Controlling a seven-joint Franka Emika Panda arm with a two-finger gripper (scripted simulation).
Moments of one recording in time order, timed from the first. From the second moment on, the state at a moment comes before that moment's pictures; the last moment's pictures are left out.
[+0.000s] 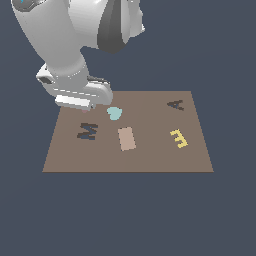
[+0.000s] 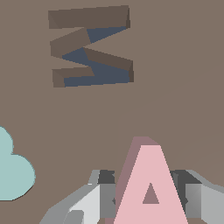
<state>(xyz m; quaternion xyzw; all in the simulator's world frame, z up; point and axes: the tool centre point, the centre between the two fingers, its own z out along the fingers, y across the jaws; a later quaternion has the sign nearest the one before) -0.077 -0.148 0.033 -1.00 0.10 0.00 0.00</state>
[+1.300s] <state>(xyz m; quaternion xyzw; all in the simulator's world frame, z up) -0.139 -0.049 0.036 -0.94 0.34 0.00 0.00</state>
